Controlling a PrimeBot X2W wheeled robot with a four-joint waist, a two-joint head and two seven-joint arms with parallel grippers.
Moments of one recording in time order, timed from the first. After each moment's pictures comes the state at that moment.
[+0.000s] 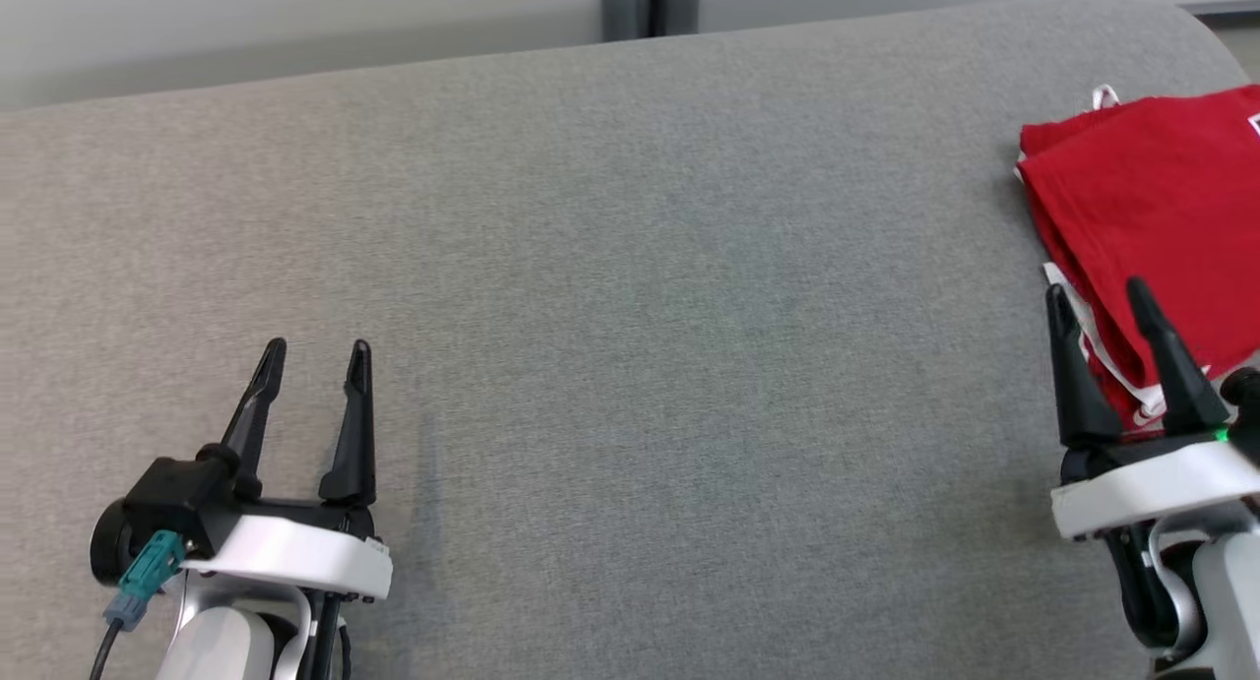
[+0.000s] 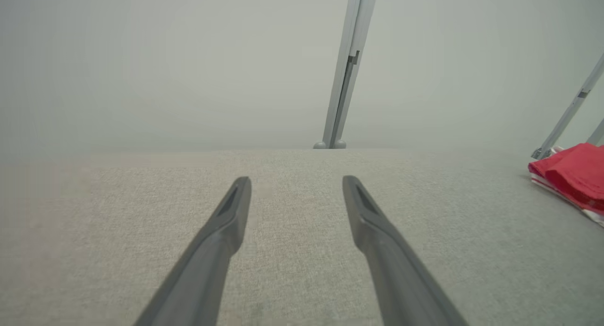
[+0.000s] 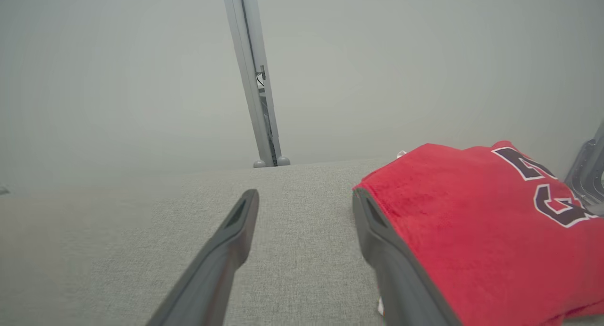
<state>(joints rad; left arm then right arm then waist) -0.14 0.17 -0.13 0.12 -0.33 0.02 -0.22 -0.26 -0.19 0.04 0.23 0.35 0.13 -0.21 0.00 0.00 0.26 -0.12</state>
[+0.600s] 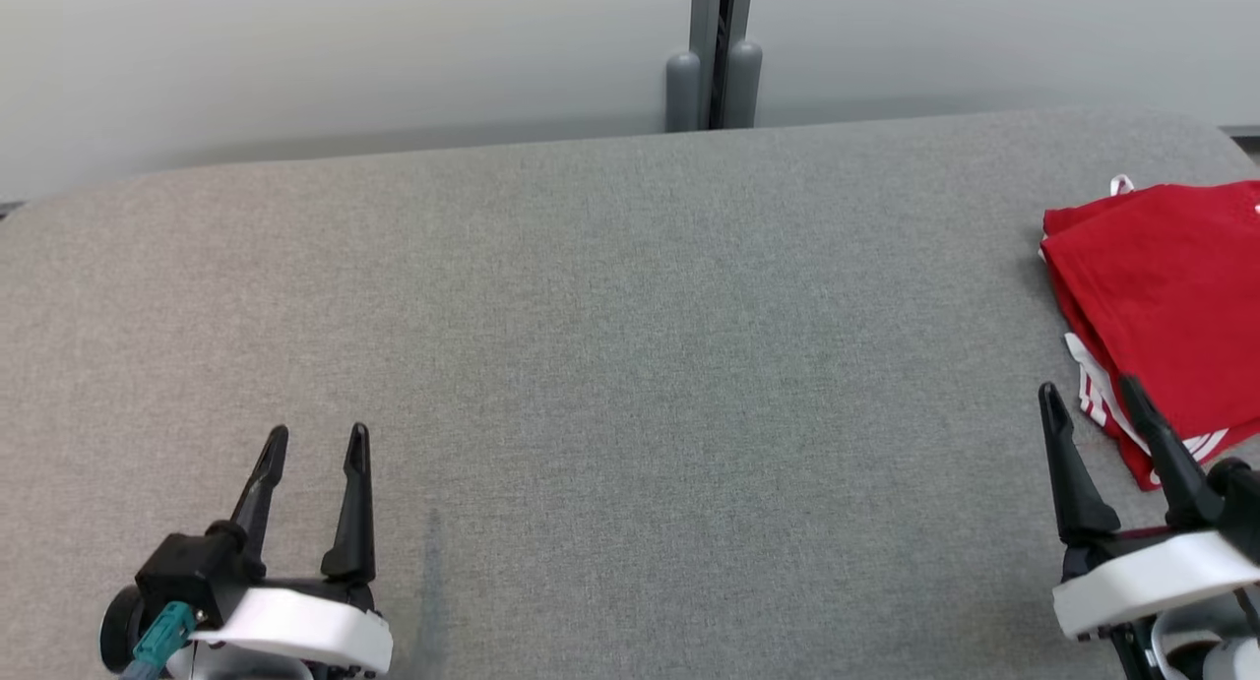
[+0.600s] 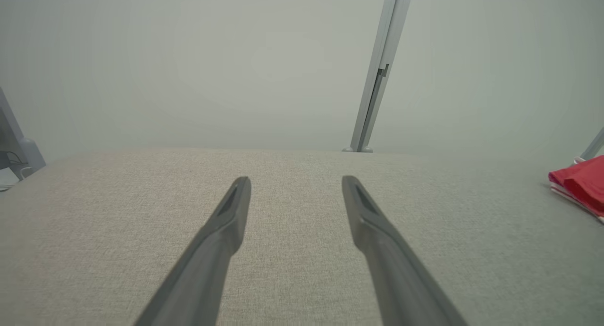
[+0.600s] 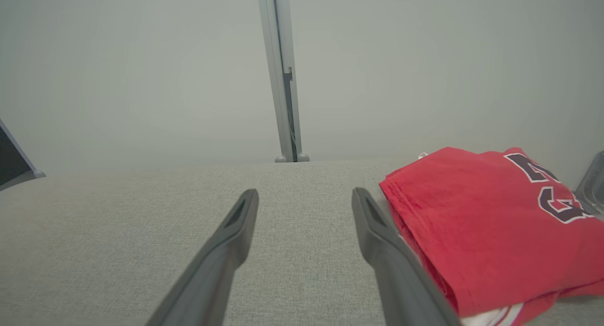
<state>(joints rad) -0.03 0.16 -0.13 0.14 -0.34 0.05 -0.23 -0.05 -0.14 -0.02 0.04 0.26 0.13 -0.09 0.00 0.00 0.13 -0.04</state>
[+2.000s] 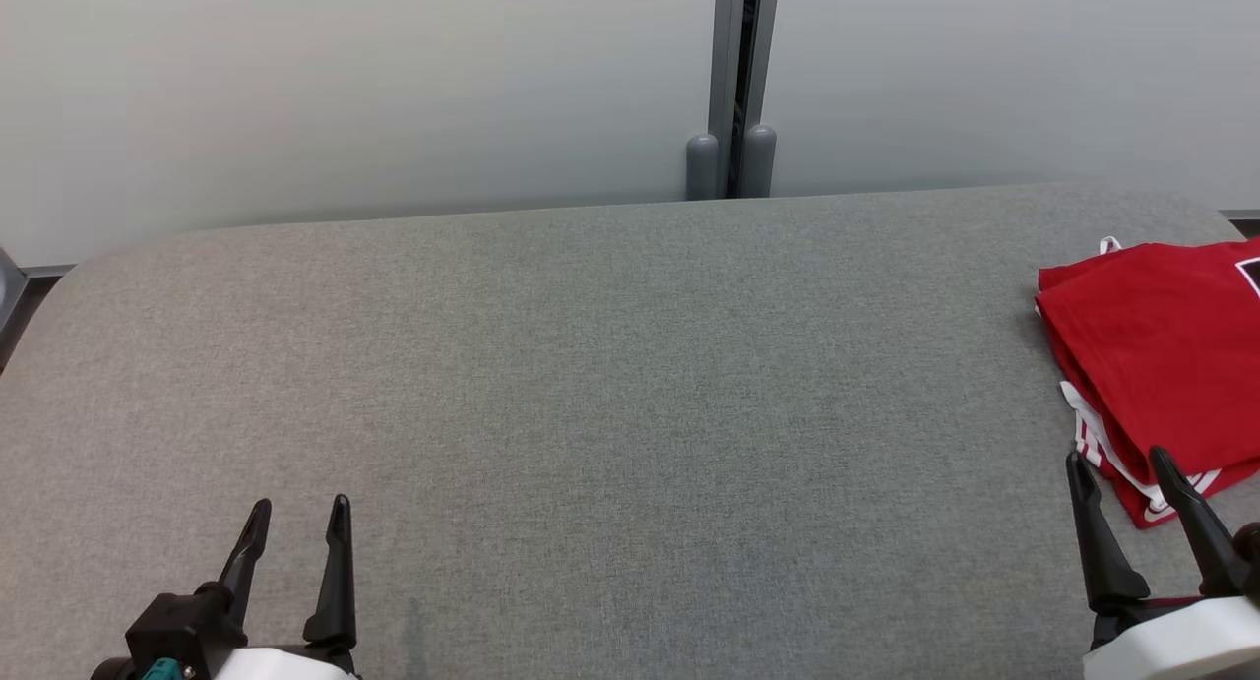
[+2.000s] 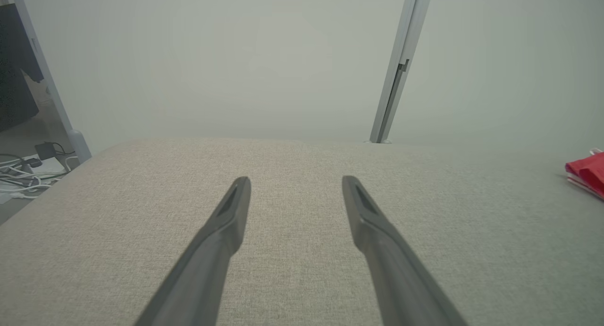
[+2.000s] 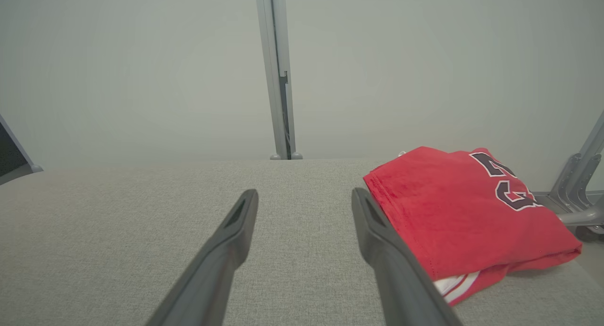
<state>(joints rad) 0.08 0.20 -0.13 0.14 -0.37 0.08 -0.22 0.10 -0.13 -0.08 -0.05 0.23 0.13 -0.02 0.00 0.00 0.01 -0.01</state>
